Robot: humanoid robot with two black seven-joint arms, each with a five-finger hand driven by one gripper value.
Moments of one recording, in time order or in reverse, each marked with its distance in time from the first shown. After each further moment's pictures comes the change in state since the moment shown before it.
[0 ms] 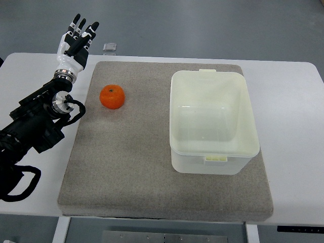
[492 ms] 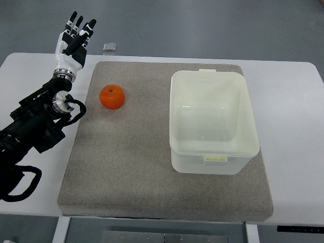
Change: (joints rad) left arm 0.001 -0.004 -0.007 -0.012 -0.010 0.003 -0.033; right arm 0.000 0.000 0.000 0.000 0.000 0.000 0.000
